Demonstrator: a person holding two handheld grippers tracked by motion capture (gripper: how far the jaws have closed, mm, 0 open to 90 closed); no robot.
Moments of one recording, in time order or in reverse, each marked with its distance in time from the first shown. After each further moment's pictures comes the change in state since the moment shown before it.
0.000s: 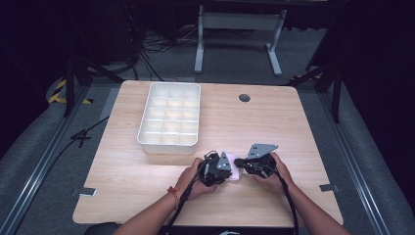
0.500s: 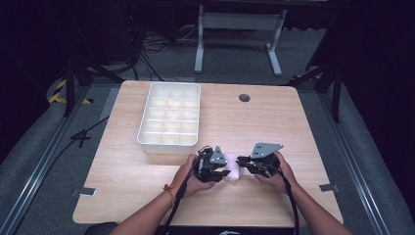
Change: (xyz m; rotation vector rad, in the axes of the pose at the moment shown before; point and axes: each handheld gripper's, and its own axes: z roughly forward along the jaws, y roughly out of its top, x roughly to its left) left arm 0.013 0.000 -0.022 -0.063 0.013 -0.057; right arm -0.003 0.002 -0.017 -0.040 -0.008 0.003
